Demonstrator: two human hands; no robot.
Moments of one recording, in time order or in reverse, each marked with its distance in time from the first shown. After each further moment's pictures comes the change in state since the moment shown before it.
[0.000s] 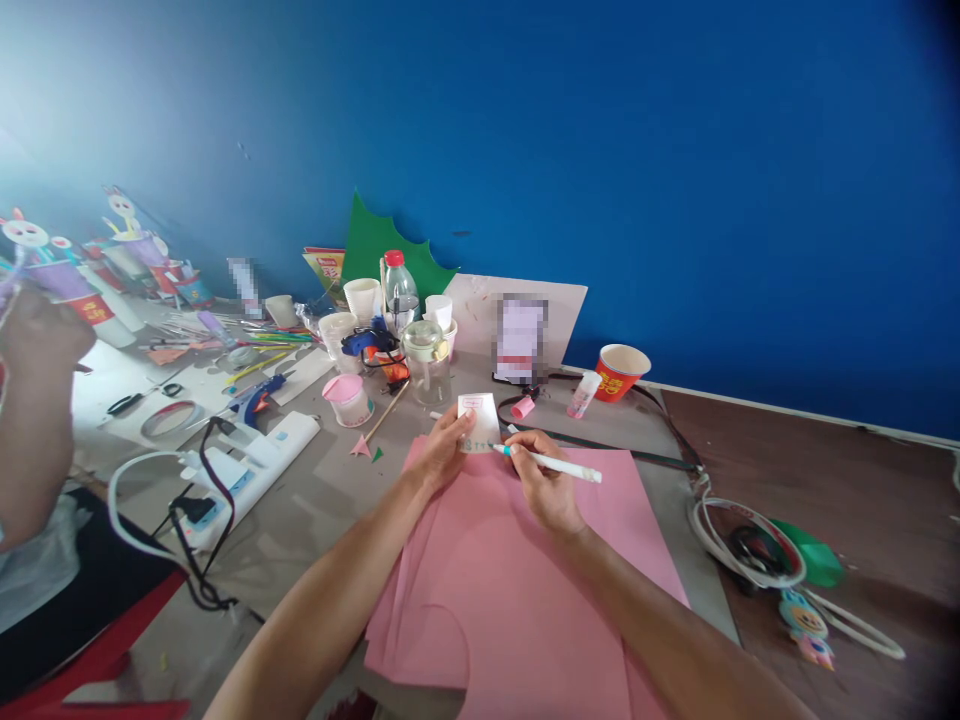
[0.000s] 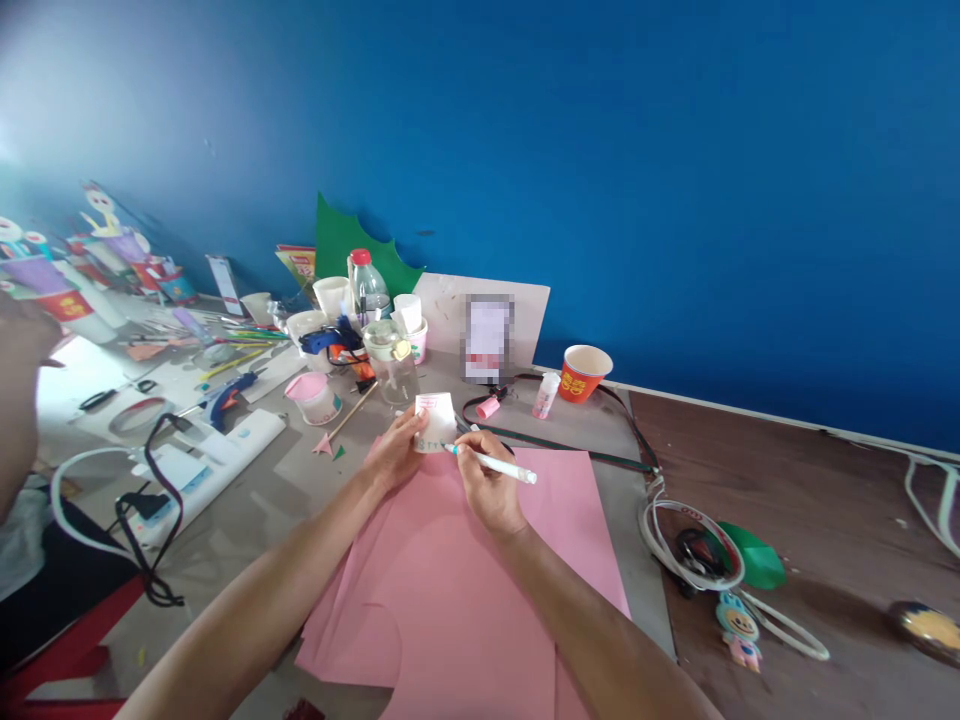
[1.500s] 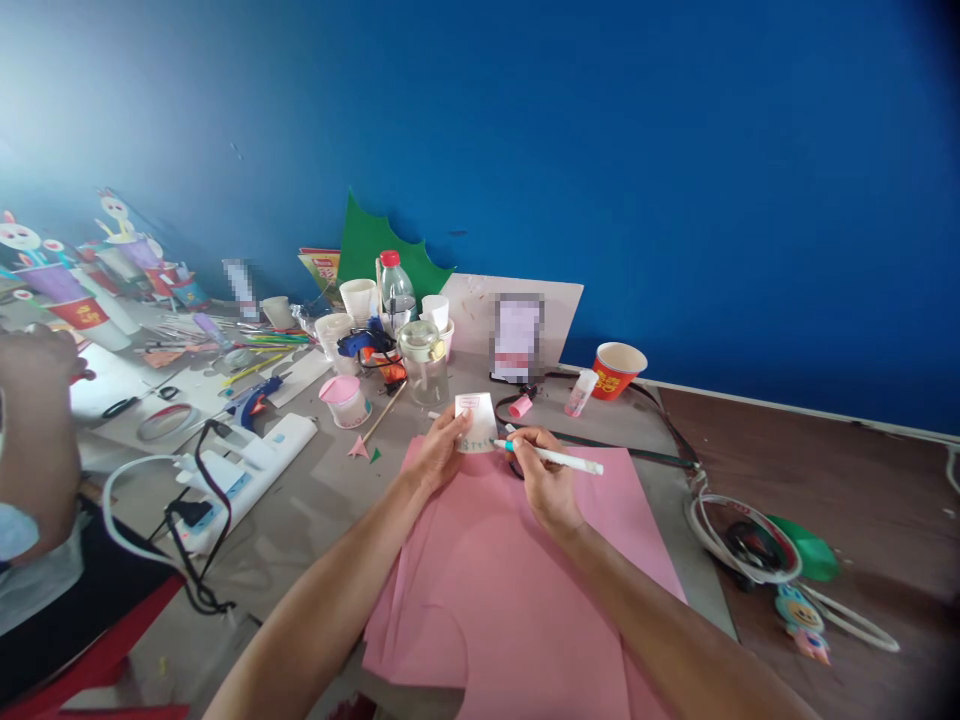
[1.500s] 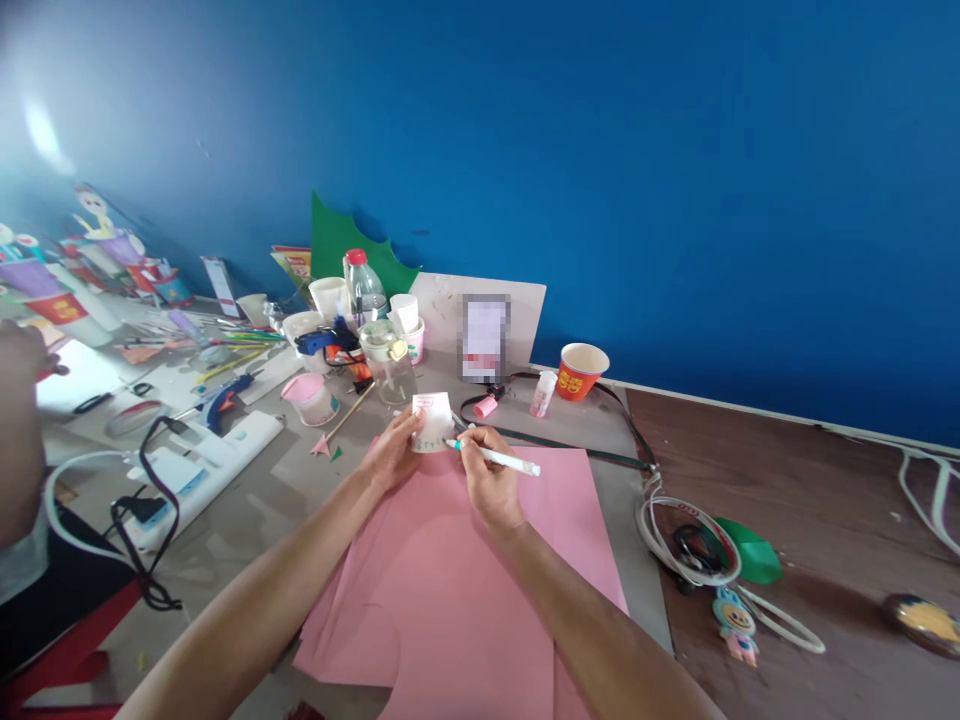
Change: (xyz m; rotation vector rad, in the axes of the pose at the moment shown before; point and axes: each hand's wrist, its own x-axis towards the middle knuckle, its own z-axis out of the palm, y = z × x) left_hand 0.001 -0.001 -0.003 0.028 0.015 -0.024; right_hand 0.004 -0.002 0.001 0.071 0.080 0.057
